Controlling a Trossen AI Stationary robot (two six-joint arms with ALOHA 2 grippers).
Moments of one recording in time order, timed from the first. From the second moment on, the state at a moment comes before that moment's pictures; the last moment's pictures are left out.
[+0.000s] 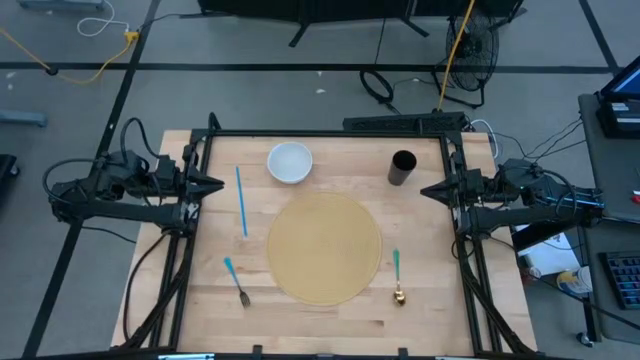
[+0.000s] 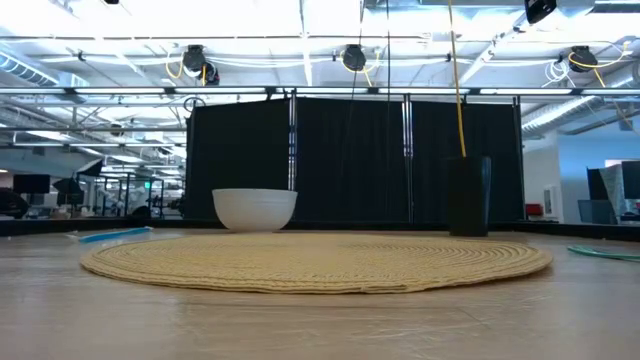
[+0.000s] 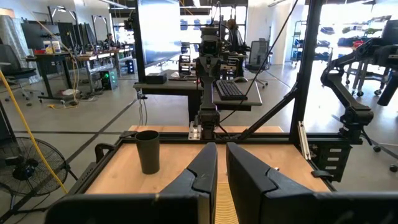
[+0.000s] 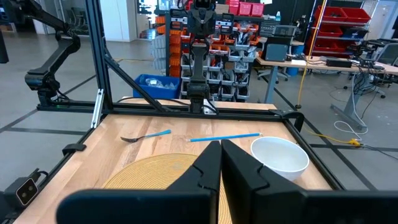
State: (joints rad) left arm 0.00 0.39 0.78 -0.39 0.00 0.00; right arm 0.00 0.39 0.73 -0.41 0.00 -0.04
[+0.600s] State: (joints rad) left arm 0.00 0.40 0.78 -0.34 0.00 -0.06; right arm 0.00 0.39 0.73 -0.41 0.00 -0.04
